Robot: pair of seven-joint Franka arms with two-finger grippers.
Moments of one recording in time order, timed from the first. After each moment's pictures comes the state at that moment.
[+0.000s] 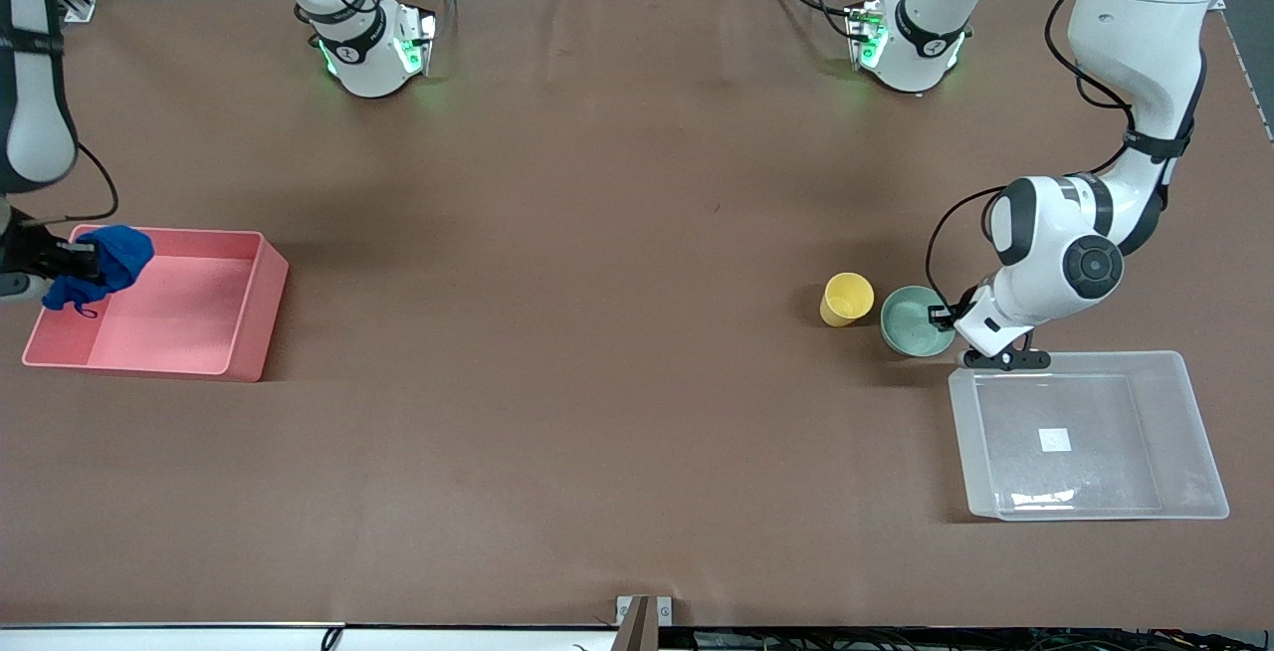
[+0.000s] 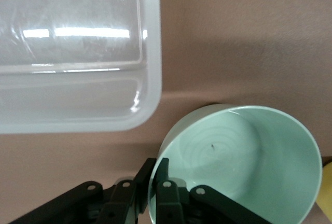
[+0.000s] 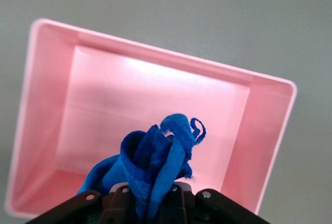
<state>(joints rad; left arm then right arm) 0.00 0.43 -0.05 -2.10 -0.02 2.45 0.01 -0.10 0.21 -0.35 -2.05 -0.02 2.30 -0.62</state>
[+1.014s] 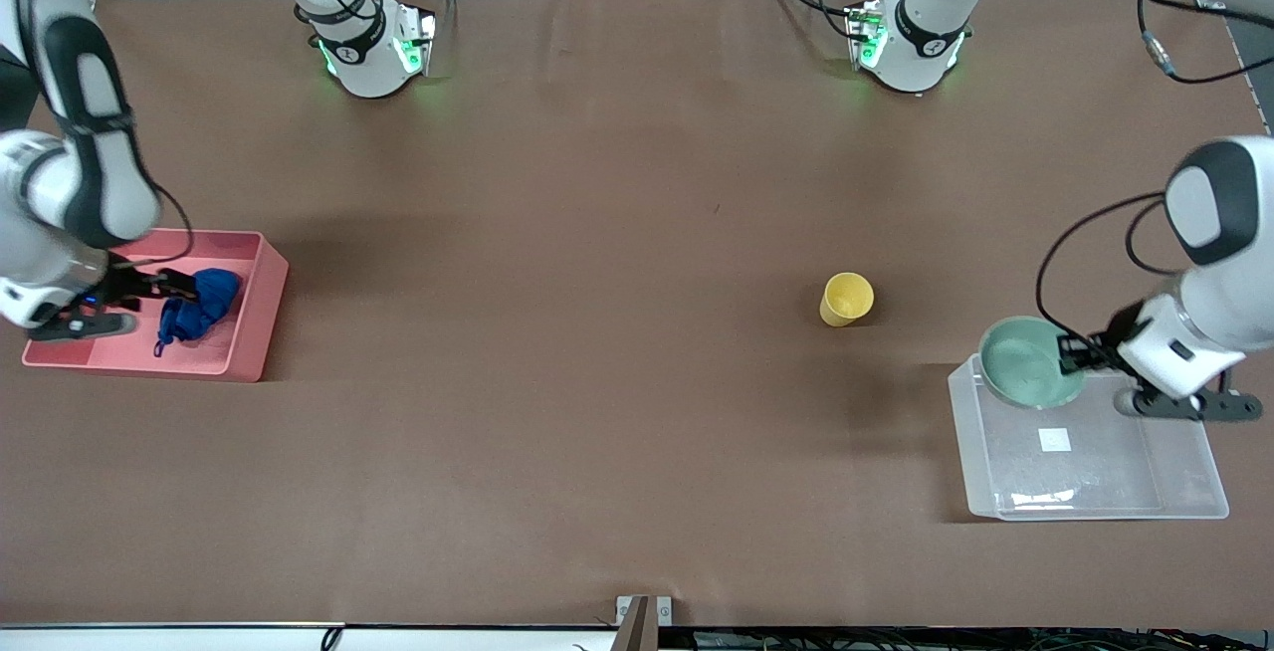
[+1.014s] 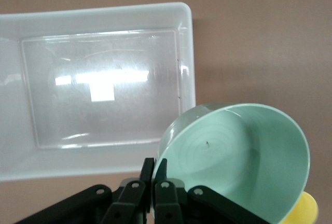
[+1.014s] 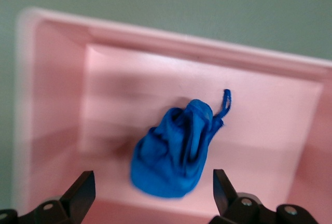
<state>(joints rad) 0.08 0.47 -0.05 -1.48 -0.02 1.98 0.12 -0.06 0.24 -0.33 -2.01 0.09 2.18 -0.52</state>
